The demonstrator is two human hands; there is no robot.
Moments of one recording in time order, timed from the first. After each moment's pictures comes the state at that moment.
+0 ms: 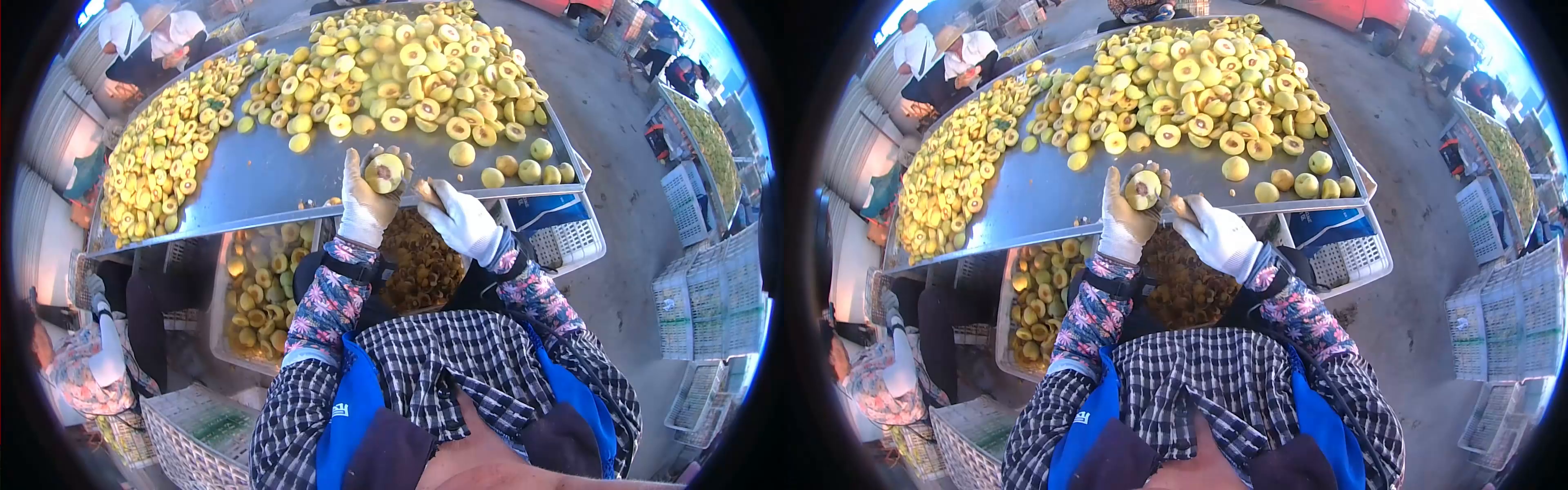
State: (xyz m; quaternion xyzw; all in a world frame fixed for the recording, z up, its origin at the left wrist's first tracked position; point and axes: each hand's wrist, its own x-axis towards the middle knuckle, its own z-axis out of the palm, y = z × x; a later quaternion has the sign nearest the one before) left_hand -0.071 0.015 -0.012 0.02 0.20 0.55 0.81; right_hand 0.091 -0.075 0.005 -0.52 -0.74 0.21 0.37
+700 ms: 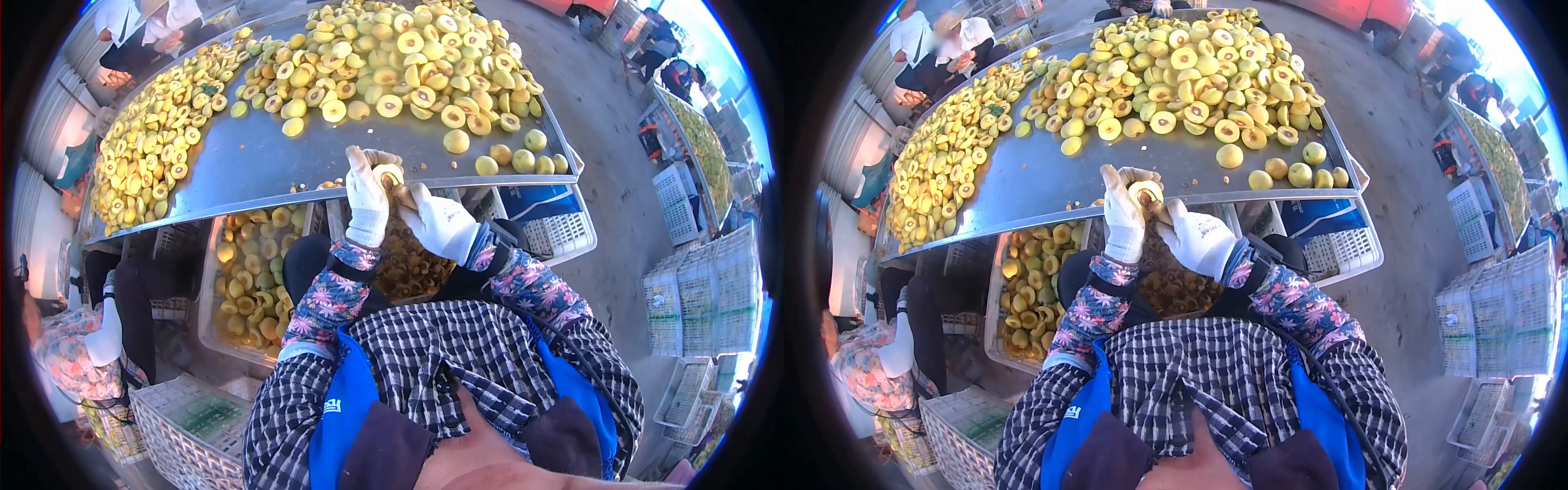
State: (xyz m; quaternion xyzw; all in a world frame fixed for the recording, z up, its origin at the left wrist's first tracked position) left_hand -0.065 -0.012 -0.027 0.35 0.33 0.62 0.62; right_hand 0.069 -0.082 -0.019 -0.52 -0.79 0.16 0.28
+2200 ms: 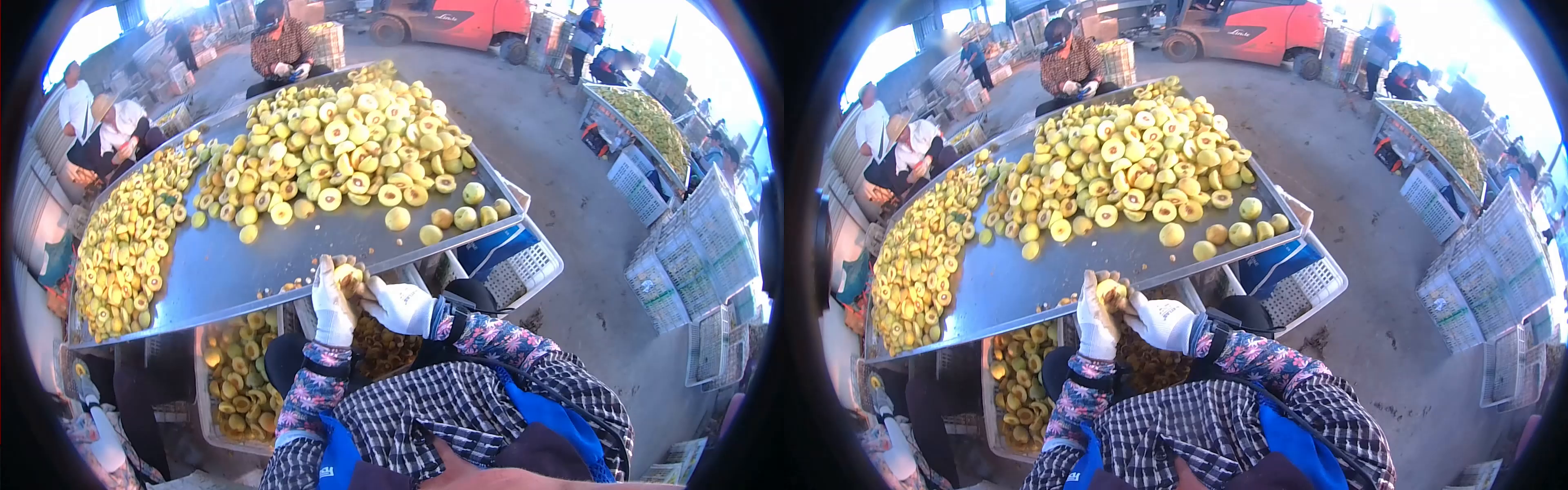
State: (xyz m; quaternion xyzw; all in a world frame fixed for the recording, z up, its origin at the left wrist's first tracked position) left_hand -0.053 -0.030 -0.031 0.20 0.31 0.56 0.74; right_hand 0.083 -0.094 -0.023 -0.53 -0.76 0.22 0.30
